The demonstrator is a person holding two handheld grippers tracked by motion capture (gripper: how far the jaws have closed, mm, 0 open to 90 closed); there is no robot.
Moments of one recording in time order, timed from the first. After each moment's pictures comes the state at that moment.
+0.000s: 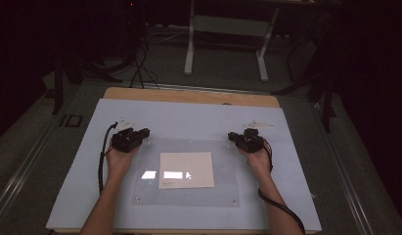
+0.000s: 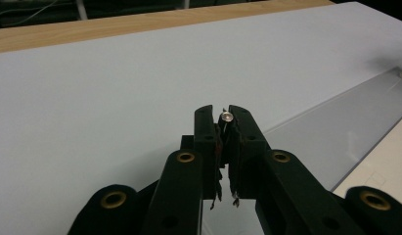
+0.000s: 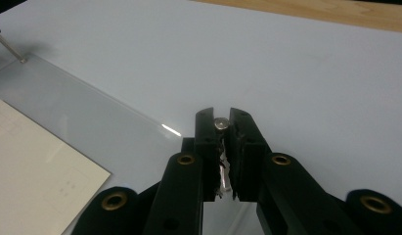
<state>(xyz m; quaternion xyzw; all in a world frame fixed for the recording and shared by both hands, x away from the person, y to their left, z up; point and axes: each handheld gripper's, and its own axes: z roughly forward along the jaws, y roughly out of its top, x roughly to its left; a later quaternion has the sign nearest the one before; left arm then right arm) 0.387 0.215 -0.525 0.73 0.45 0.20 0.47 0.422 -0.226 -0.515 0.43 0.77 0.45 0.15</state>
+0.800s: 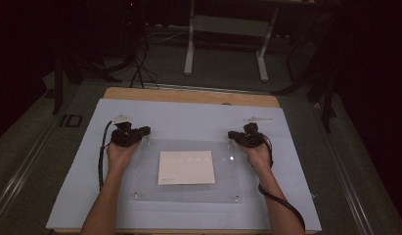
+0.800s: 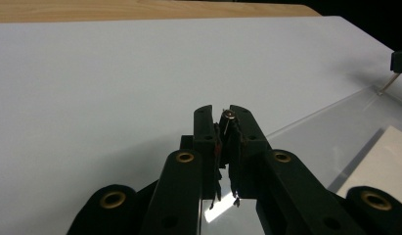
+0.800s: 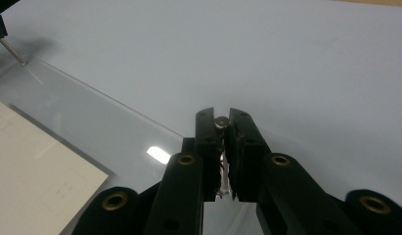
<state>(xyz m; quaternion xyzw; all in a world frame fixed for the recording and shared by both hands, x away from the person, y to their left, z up) 0.409 0.222 -0.526 0.72 0.48 0.13 0.48 0.438 -0.226 -0.509 0.45 0.77 0.43 0.10</state>
